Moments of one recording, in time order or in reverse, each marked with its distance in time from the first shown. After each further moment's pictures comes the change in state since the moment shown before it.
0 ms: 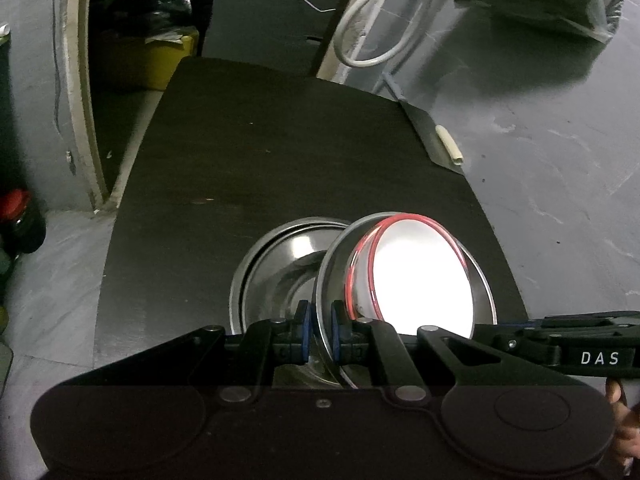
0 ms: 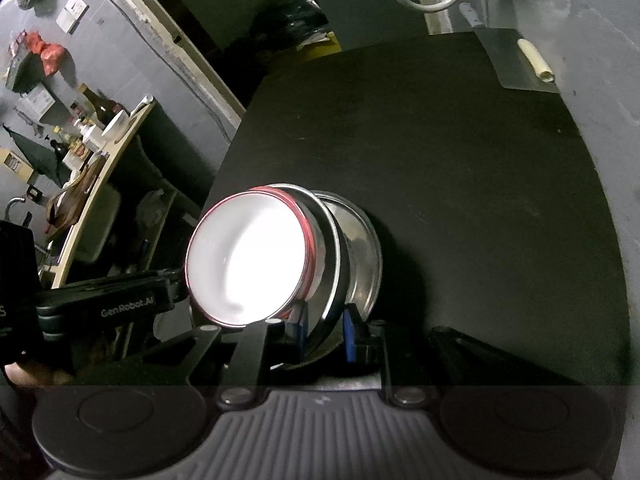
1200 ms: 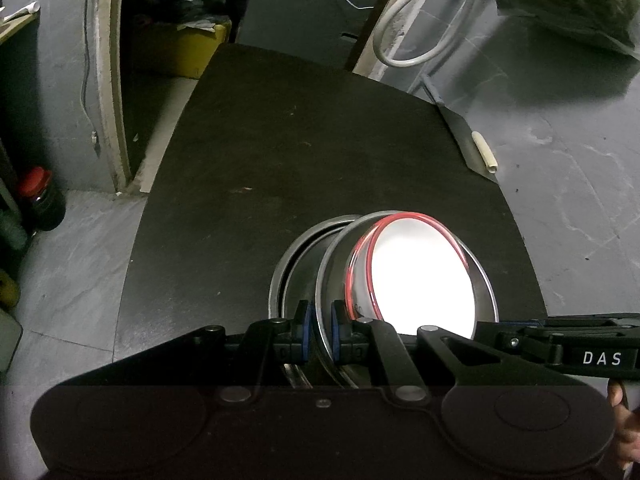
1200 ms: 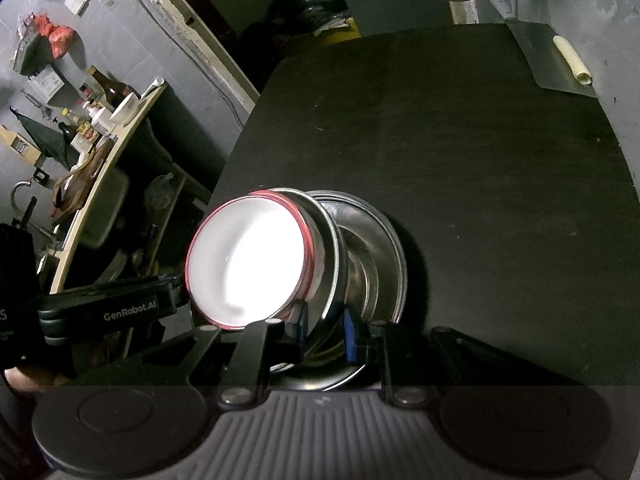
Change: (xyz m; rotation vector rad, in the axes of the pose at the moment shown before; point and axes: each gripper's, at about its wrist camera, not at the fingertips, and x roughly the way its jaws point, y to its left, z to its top) left arm 0.012 0.009 0.001 -0.075 0.009 0.065; right arm 0.018 0.009 0.010 -0.027 0.039 0.024
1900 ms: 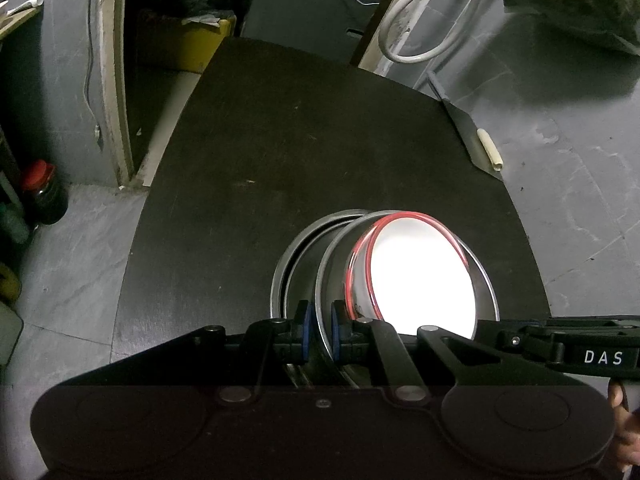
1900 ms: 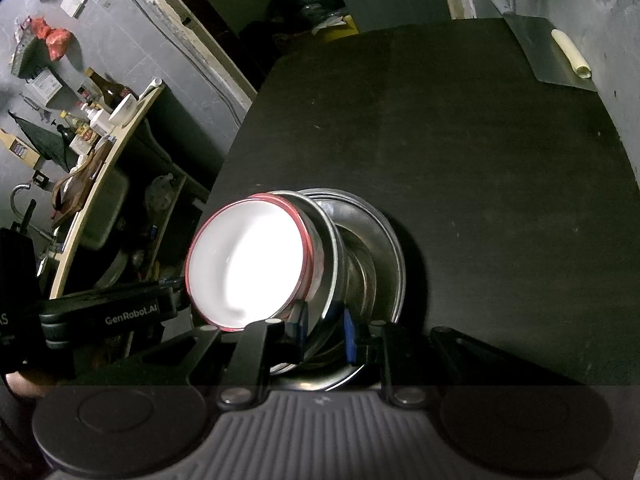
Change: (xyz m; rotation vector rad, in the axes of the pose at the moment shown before) left arm 0.006 0.001 -0.001 -0.014 0.012 0.010; right arm 0.003 0.000 -0.001 0.011 0.002 0.001
